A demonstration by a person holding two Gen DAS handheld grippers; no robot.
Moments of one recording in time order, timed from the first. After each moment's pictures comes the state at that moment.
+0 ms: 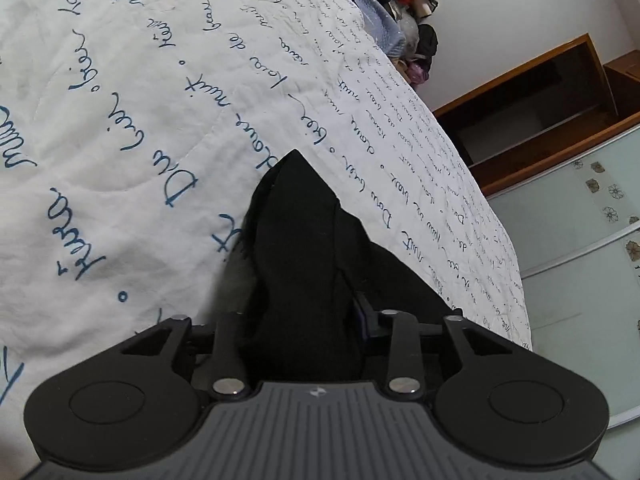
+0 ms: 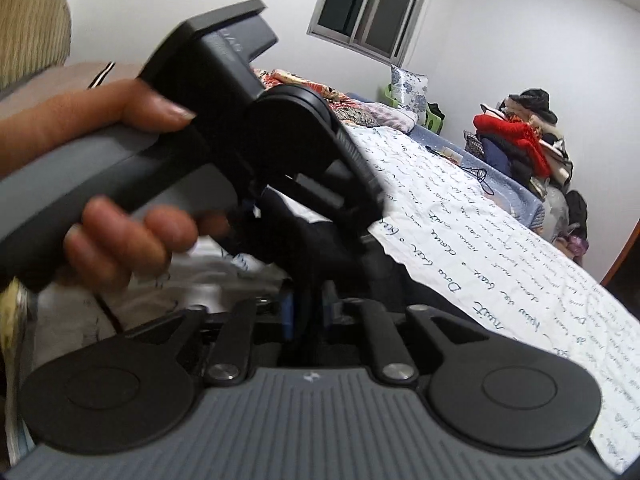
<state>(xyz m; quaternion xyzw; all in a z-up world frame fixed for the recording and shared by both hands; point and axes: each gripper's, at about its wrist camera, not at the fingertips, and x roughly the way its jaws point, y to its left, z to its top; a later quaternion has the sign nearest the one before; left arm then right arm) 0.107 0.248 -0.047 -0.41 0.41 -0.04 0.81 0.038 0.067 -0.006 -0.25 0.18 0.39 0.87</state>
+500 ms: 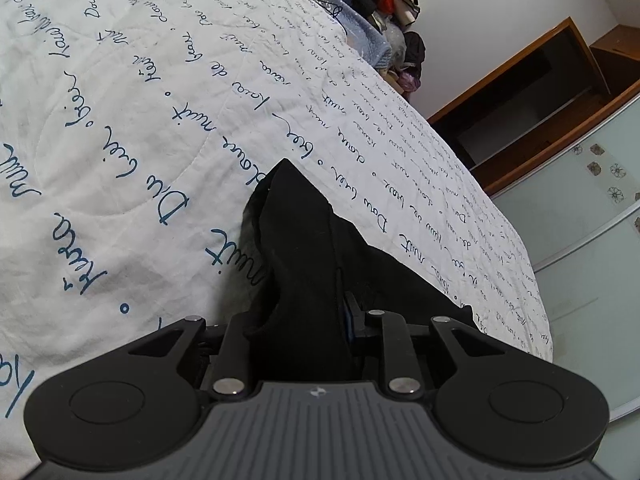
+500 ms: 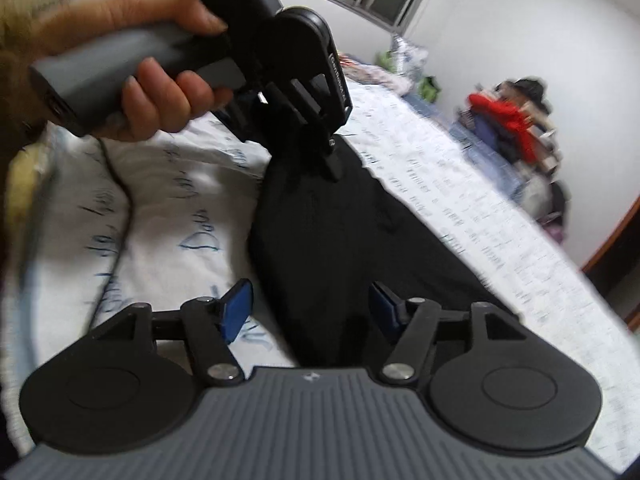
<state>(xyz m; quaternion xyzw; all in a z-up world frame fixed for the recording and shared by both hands) 0.098 0.235 -0.033 -0.36 0.39 -0.03 0.85 0.002 0.008 -0.016 -0.30 0.22 0.37 0.85</state>
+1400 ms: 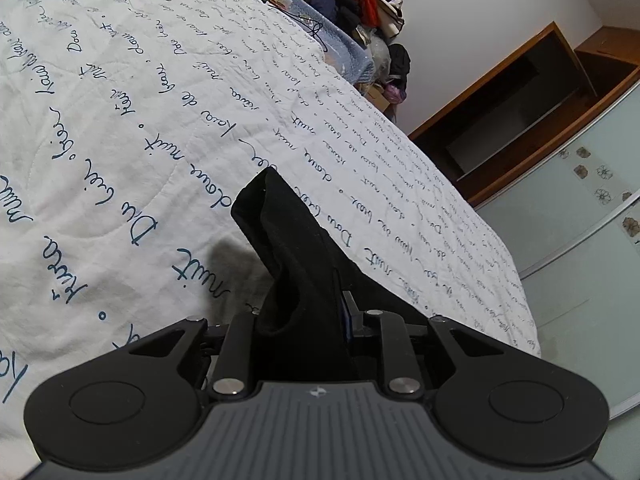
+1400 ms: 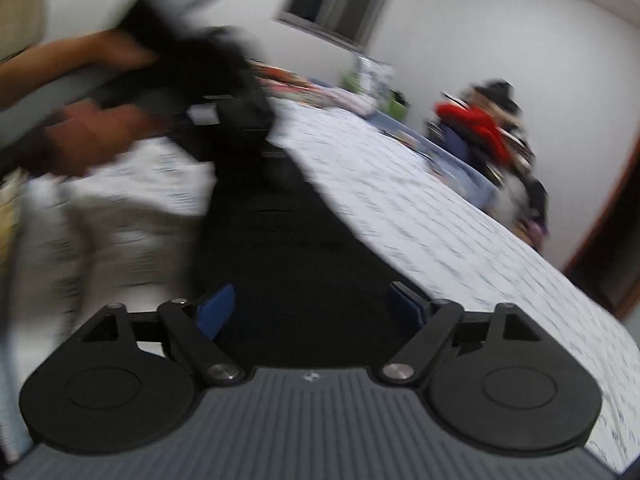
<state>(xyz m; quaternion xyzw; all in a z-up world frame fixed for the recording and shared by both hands) 0.094 0.222 -0.003 -0.36 0.36 -0.04 0.86 -0.004 -0.013 0.002 -0.28 0.18 0.34 0.88</state>
